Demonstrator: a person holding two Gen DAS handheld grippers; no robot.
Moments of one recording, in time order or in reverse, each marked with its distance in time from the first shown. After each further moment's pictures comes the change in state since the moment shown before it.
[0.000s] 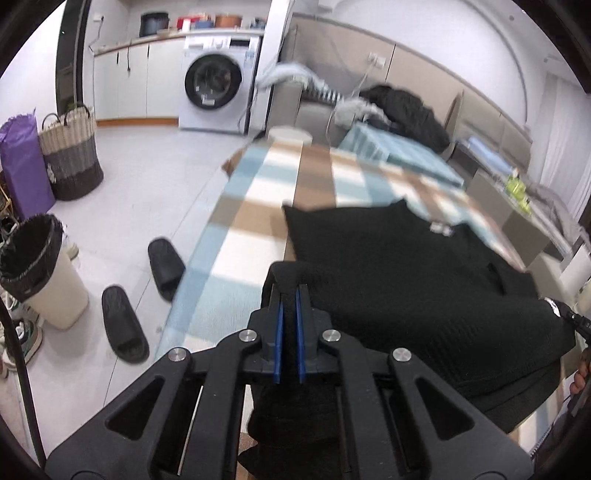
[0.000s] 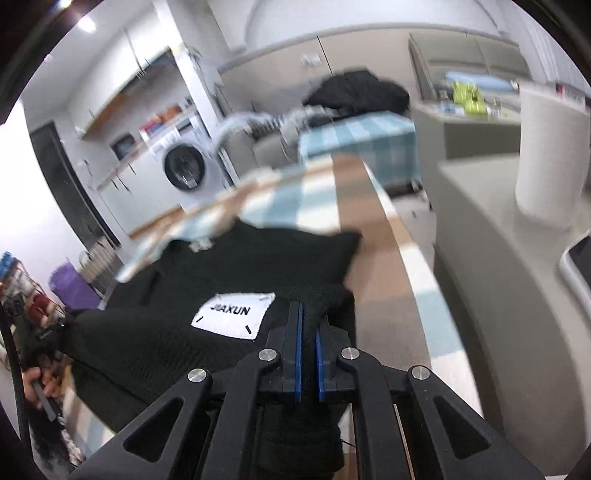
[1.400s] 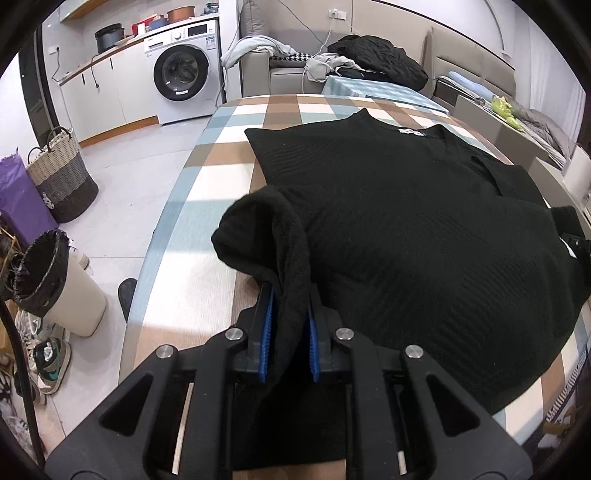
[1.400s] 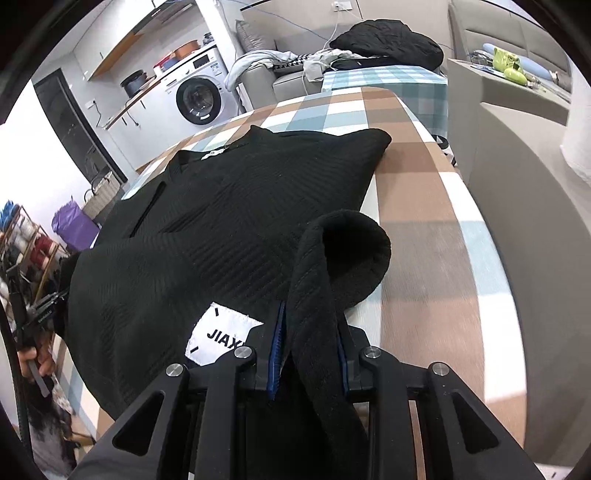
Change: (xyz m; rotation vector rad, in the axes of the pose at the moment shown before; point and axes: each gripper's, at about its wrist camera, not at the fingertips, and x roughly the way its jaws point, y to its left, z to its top) left arm 0.000 -0.035 -0.074 0.221 0.102 0.035; right arm 0.015 0.015 -0.045 -0.118 0.214 0.032
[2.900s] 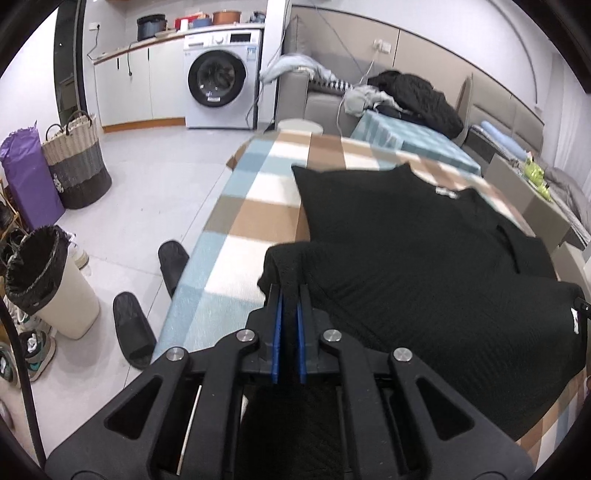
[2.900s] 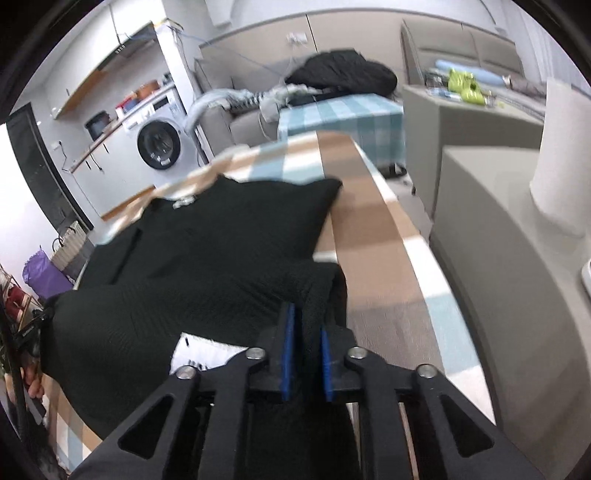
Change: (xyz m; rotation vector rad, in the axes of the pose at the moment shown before) left arm 0.049 0.038 0.089 -0.183 -0.073 0.034; right arm -0.003 -0.003 0.042 0.117 -0.139 -0.129
